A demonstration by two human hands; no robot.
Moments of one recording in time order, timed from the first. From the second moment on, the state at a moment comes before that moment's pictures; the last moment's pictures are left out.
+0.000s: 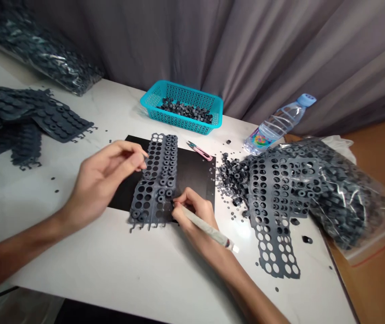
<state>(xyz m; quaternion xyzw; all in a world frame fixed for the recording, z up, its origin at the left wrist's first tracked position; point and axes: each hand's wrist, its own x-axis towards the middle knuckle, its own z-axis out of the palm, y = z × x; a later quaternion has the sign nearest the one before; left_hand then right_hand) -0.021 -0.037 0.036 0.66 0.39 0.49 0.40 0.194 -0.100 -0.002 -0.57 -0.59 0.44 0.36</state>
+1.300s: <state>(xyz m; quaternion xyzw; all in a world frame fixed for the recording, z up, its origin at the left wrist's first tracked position) -0.008 0.004 0.009 0.56 0.35 0.34 0.67 0.209 -0.089 -0.007 -0.58 -0.55 0.44 0.41</state>
